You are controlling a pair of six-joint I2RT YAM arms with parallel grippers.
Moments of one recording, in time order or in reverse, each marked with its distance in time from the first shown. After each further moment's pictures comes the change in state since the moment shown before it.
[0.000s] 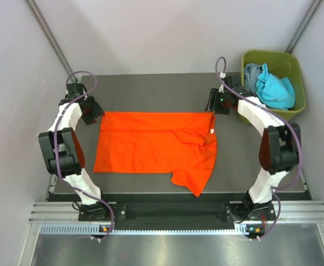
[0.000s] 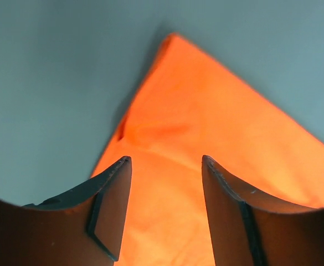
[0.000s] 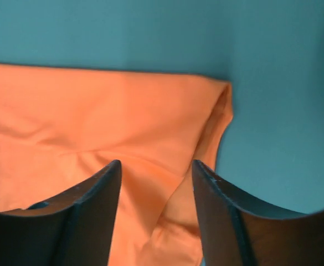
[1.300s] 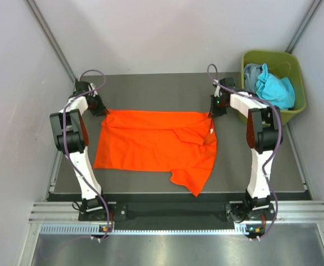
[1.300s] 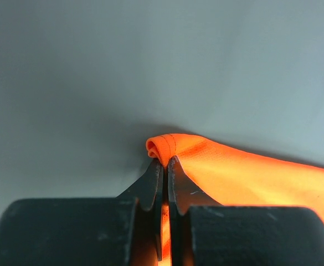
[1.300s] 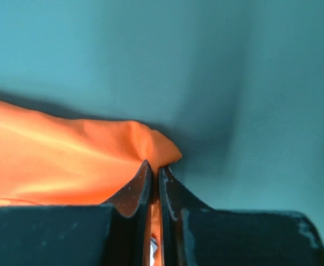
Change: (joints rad) left arm 0.002 0.412 0.267 0.153 0.211 0.151; right arm -0.052 0.404 0.239 -0.036 -0.045 -0.164
